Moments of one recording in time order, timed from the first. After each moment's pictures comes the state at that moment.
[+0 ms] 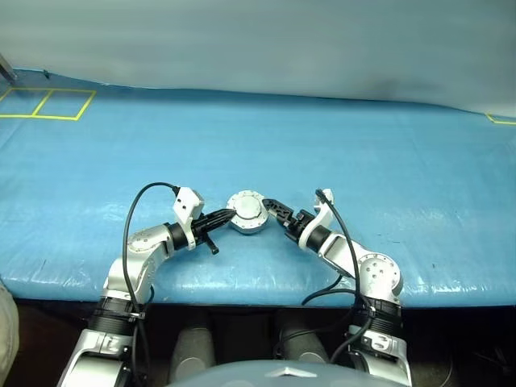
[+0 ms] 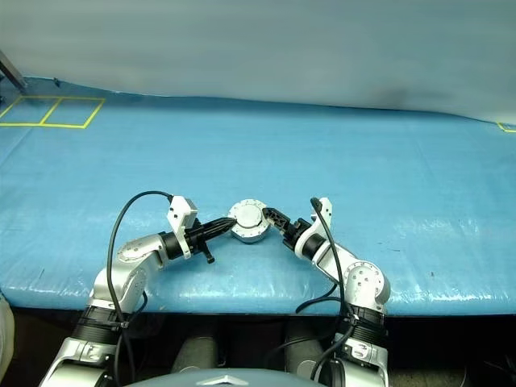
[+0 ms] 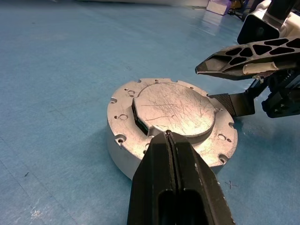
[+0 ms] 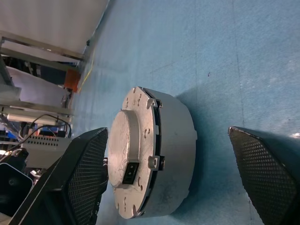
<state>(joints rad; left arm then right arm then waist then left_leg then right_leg) -0.19 0.36 -0.08 0.04 -0.33 0.33 -0.82 -0.25 0.10 -0.36 -0.05 0.87 1.10 0.17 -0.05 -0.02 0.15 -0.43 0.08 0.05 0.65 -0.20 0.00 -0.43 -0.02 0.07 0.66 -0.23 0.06</state>
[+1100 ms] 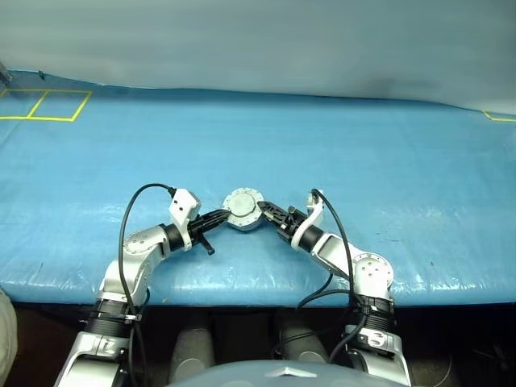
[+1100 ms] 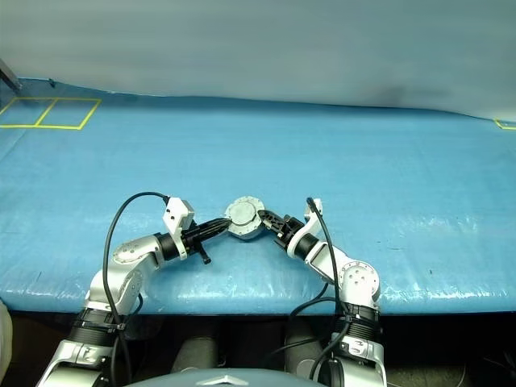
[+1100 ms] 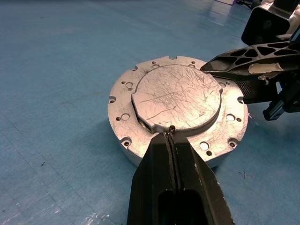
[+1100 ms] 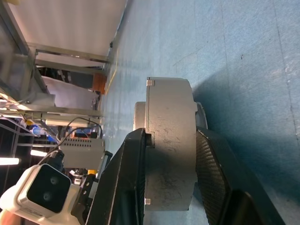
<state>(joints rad) -0.18 0.38 -0.08 0.04 -0.31 0.32 -0.81 -0.25 0.10 -0.32 0.03 1.03 1.06 0.13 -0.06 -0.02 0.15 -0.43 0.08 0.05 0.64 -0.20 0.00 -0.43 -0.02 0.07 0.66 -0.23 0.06</state>
